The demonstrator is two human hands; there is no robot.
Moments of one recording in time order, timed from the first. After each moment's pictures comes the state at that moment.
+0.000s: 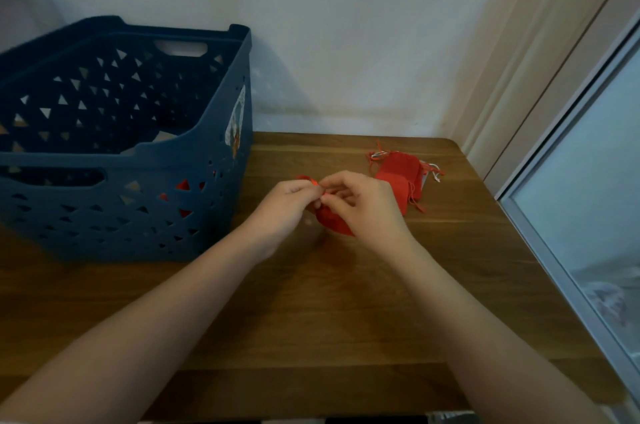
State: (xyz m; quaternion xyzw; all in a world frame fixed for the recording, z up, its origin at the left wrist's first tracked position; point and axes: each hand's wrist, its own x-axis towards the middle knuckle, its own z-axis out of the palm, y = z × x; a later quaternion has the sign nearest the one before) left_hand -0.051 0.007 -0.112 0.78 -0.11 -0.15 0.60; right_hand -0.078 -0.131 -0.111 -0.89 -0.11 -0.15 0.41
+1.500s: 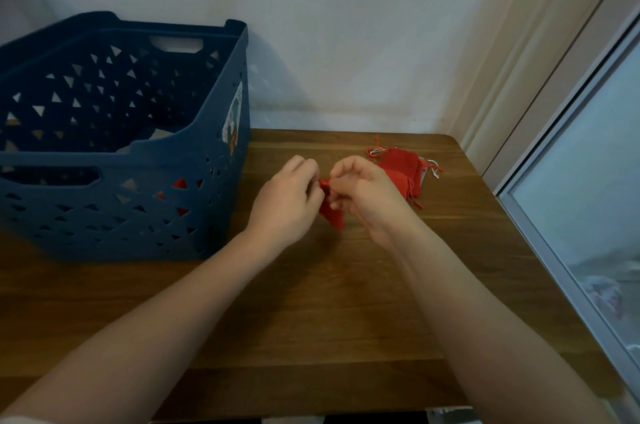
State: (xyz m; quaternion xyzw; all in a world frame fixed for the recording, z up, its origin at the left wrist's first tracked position) left_hand -0.053 0.002 -0.110 0.91 -0.22 0.13 0.32; right_hand -0.068 -0.129 -0.097 -0.69 0.07 0.02 0.72
